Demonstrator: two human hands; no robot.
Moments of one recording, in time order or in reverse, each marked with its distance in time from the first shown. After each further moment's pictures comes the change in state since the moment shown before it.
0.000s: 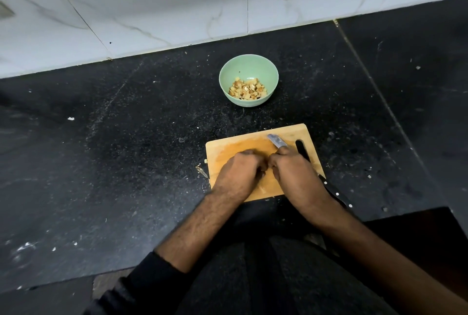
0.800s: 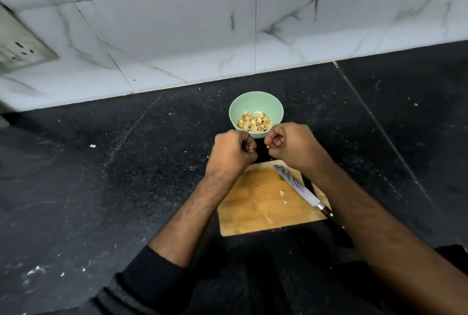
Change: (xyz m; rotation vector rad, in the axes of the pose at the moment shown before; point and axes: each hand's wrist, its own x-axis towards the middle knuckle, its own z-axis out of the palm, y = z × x) left_hand 0.035 0.006 -0.091 -0.194 0.347 -0.126; right_hand 0.077 -0.016 -0.081 0.428 0.101 -0.007
